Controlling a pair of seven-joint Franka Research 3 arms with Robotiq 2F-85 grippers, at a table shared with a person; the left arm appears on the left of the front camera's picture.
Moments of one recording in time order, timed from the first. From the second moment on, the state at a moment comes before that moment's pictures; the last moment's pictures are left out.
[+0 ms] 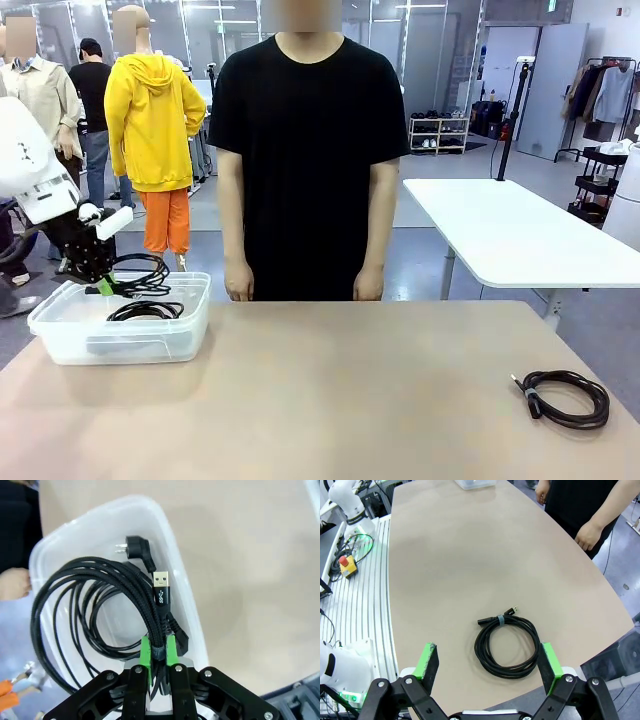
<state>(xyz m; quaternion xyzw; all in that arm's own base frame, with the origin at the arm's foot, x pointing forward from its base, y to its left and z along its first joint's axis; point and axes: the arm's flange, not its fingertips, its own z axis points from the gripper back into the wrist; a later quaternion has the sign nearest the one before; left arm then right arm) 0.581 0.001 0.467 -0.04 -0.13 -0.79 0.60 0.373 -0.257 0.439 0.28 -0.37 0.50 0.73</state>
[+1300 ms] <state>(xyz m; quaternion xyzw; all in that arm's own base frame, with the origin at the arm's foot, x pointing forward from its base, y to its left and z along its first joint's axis) 0.585 -0.002 0.448 -0.04 -0.14 -0.78 0.61 0.373 -0.257 0.439 0.28 -0.37 0.50 0.73</state>
